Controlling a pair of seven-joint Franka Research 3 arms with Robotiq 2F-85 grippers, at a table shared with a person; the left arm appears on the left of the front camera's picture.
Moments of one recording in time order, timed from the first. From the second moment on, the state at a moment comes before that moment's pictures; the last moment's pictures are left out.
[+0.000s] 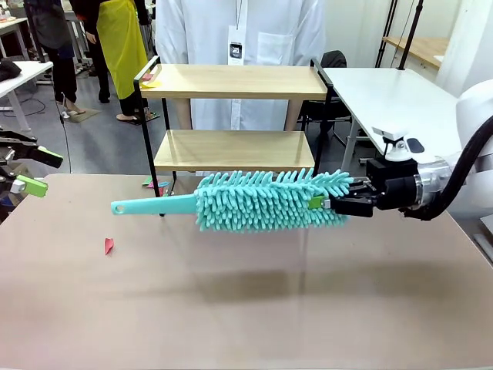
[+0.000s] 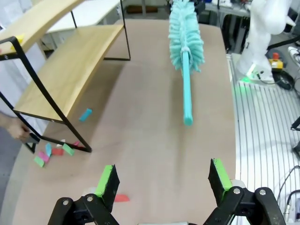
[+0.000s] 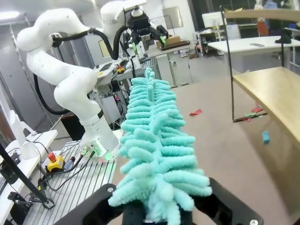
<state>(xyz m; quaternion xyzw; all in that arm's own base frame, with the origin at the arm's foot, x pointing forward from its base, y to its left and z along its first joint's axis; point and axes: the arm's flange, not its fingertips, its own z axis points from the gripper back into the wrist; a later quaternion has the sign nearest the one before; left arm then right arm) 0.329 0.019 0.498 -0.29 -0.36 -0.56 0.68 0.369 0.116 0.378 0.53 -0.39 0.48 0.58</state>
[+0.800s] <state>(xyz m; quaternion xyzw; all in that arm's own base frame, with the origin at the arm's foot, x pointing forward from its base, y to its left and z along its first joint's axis) 0.327 0.017 0.502 -0.28 -0.36 -0.56 0.69 0.370 -0.012 0.533 0.44 -0.61 0.32 0.58</state>
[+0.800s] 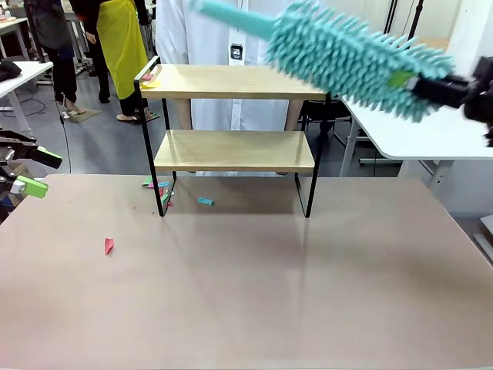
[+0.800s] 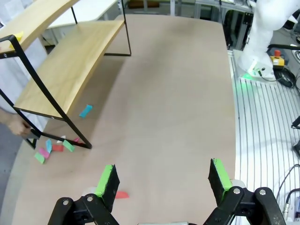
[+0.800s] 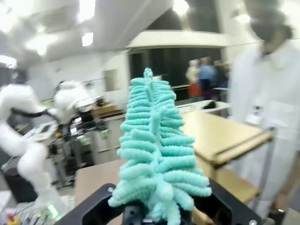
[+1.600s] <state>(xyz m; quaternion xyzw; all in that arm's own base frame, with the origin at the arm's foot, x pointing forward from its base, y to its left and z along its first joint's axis) 0.326 0.017 0.502 -0.28 -0.36 -0.56 0.69 0.358 -0.143 0.513 0.17 -0.68 -0.01 0.71</state>
